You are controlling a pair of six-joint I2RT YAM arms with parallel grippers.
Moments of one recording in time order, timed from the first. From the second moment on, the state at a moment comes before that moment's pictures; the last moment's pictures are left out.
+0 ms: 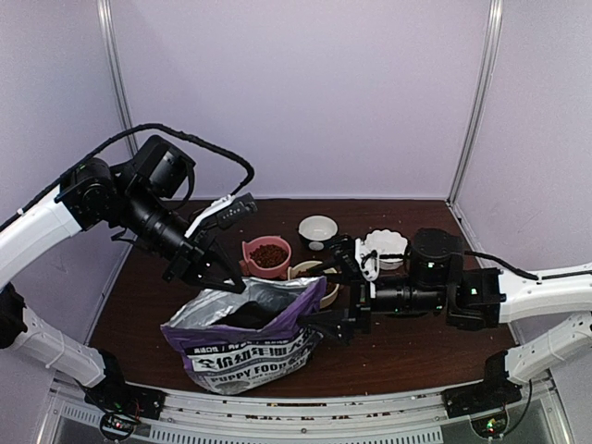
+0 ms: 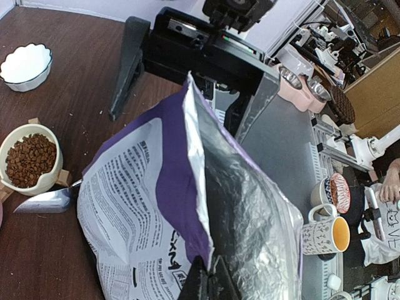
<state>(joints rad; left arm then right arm) -0.93 1.29 1.50 -1.06 0.72 0.14 1.19 1.15 0.77 0.26 -0.23 0.01</state>
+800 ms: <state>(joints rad) -1.06 1.33 1.63 -1.07 0.53 0.15 1.20 1.18 0.83 0.17 -0.28 0.10</state>
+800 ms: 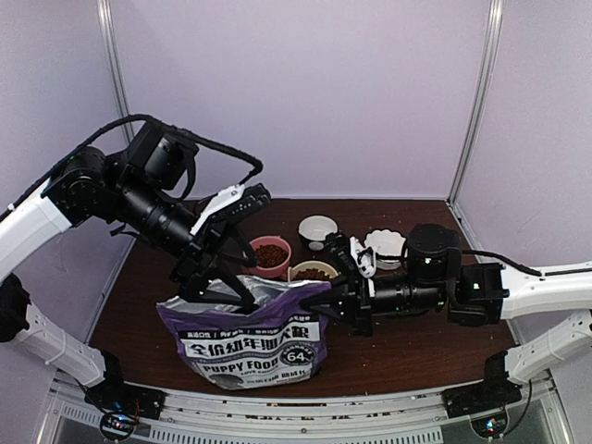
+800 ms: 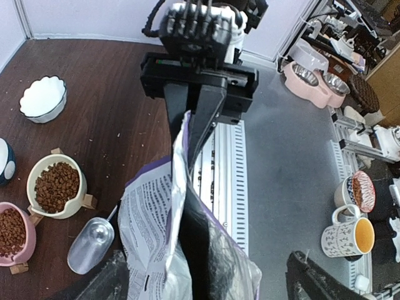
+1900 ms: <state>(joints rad) -1.32 1.52 1.77 -1.18 0.01 0.22 1.20 1.05 0.73 0.18 -0.11 0.22</state>
